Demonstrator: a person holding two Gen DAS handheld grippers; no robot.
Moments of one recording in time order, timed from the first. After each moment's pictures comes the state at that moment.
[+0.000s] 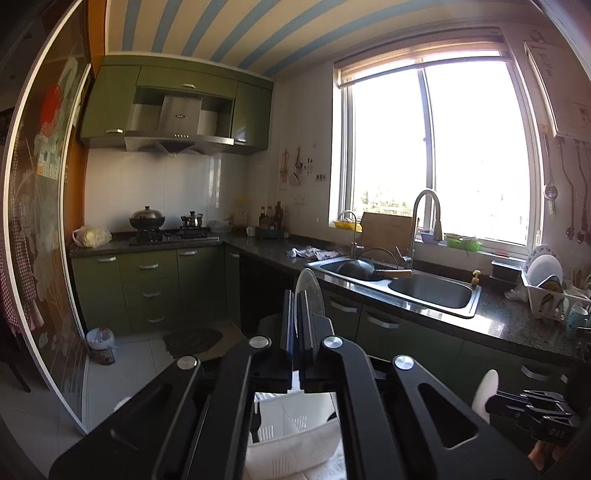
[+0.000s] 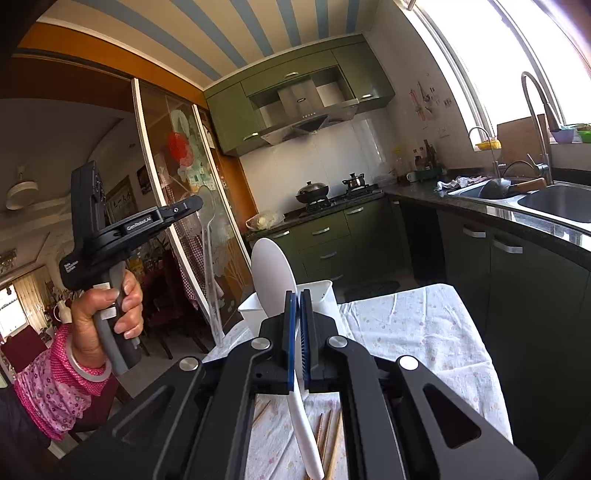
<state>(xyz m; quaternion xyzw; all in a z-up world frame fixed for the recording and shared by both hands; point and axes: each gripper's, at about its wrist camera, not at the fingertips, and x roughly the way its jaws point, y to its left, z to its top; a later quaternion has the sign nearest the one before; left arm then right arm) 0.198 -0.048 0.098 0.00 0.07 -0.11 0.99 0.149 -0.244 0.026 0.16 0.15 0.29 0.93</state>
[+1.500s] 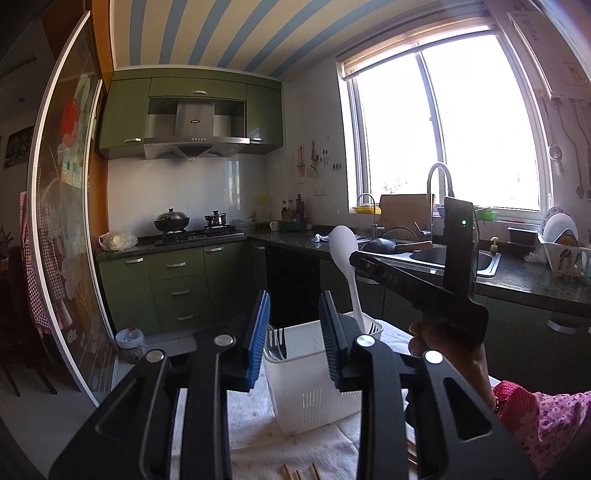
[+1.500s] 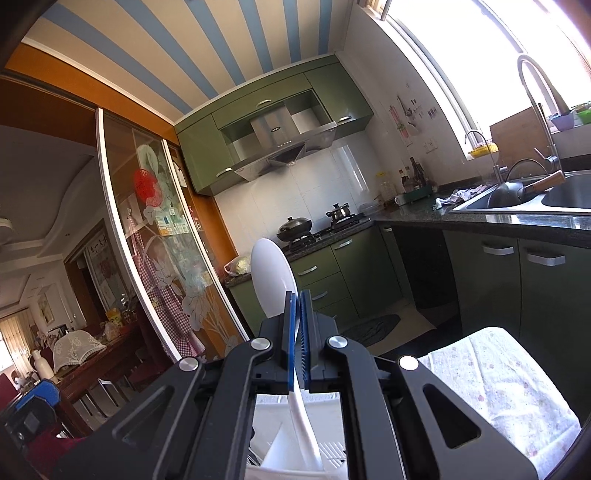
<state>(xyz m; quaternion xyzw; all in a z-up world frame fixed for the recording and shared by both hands) 0.128 -0.042 0.017 0.03 0.08 -0.07 0.99 0.341 -0.125 0.017 0.20 0.10 0.23 0.95</state>
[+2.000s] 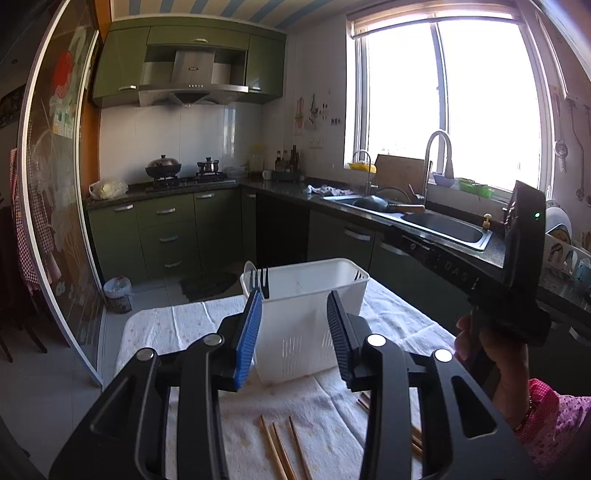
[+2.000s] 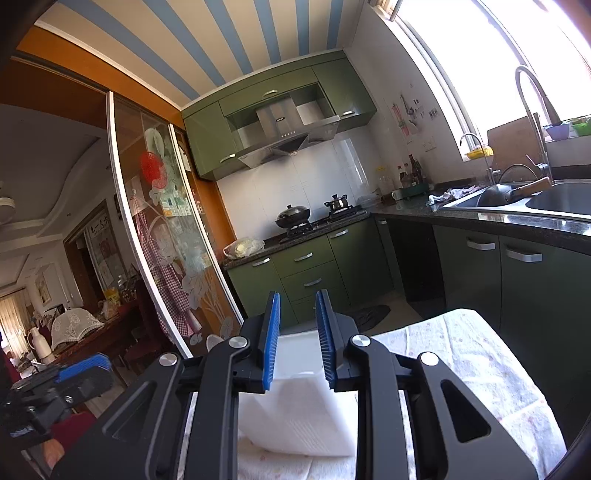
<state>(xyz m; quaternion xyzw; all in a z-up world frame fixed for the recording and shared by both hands) 0.142 -0.038 -0.003 0.00 0.20 -0.09 0.97 0.249 -0.170 -0.010 0.16 0.13 0.25 0.95</state>
